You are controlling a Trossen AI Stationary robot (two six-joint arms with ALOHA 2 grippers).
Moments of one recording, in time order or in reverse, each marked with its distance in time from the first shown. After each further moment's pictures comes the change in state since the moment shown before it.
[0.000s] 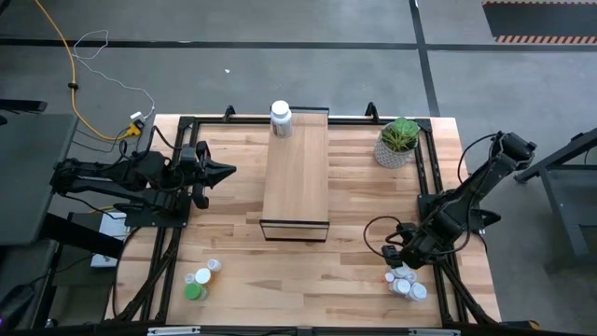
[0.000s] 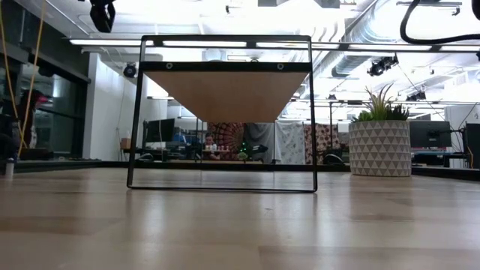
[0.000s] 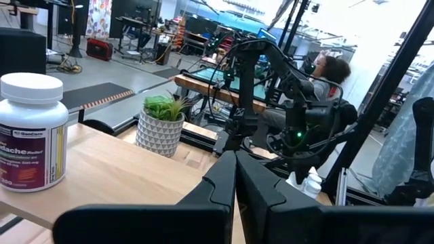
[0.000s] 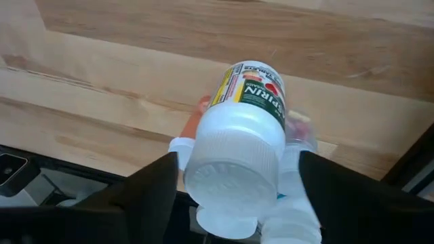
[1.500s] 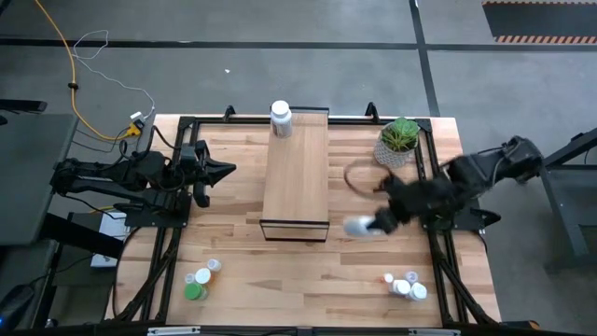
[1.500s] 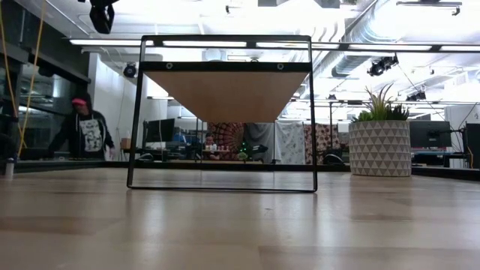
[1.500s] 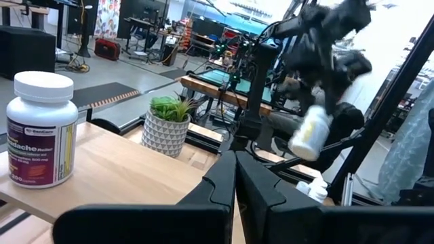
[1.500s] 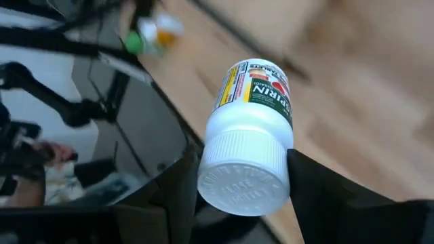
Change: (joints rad) left arm 0.000 0.001 0.000 0.000 -0.027 -0.019; right arm -0.406 0.043 0.734 -0.322 0.182 -0.915
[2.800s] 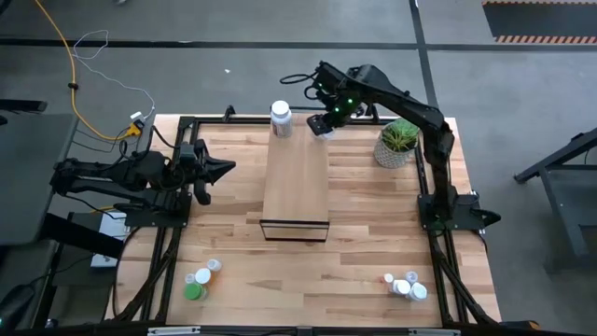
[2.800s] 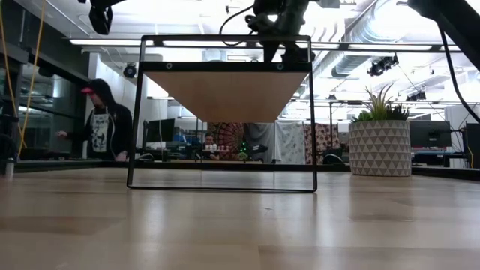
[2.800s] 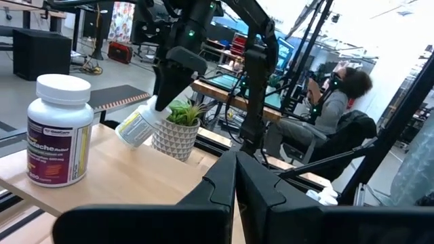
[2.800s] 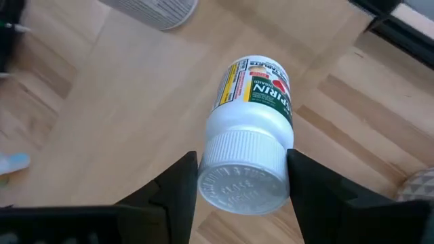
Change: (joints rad) left arm 0.000 0.000 0.000 0.006 -0.051 -0.007; right arm -0.867 0.836 0.839 -0.439 -0.204 -0.816
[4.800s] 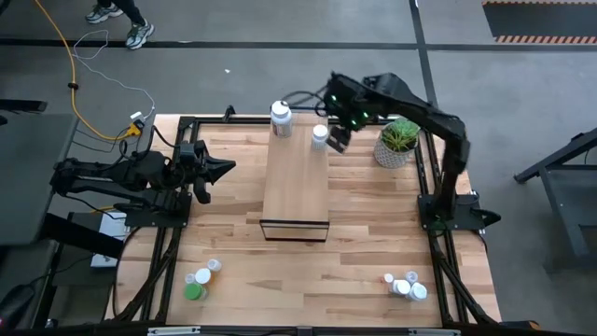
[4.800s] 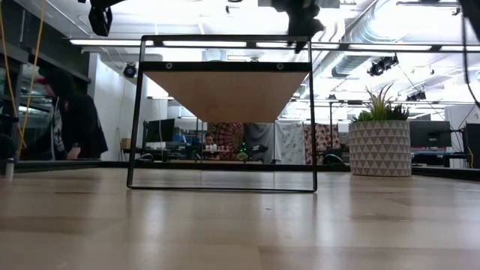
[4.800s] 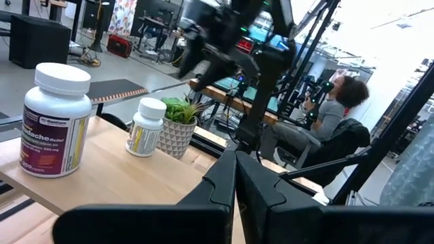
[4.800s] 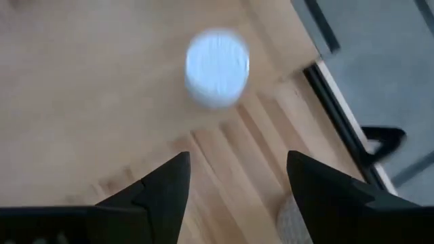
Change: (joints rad) left arm 0.000 0.002 0.000 0.000 -0.002 -0.064; right arm 0.147 -0.198 -0.091 -0.080 0.283 -0.363
